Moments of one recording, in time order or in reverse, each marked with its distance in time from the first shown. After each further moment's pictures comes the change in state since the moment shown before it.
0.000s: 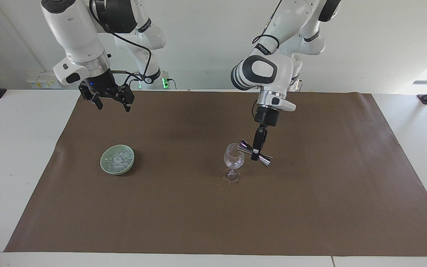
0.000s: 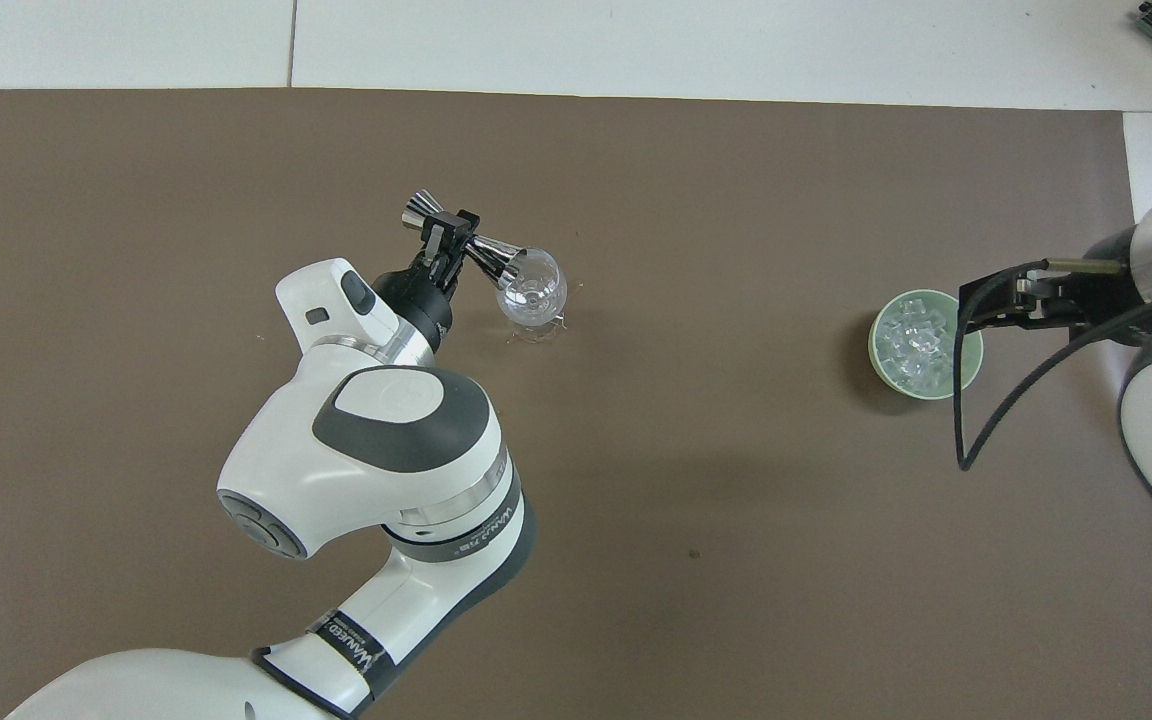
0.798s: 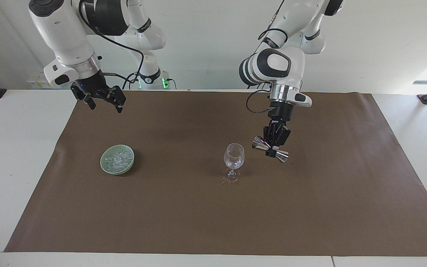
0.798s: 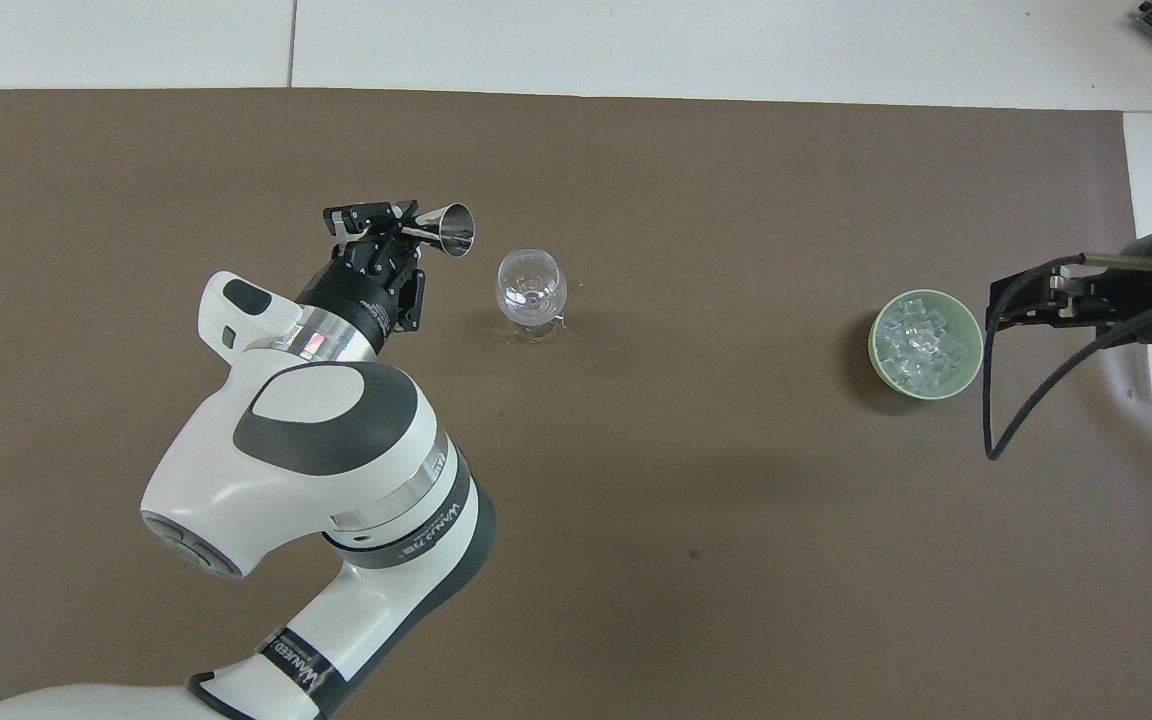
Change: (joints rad) left arm 0.091 -0.093 -0.030 -0.048 -0.053 0.007 -0.489; right arm -0.030 -0.002 -0.007 -0.018 0.000 0.035 -0.001
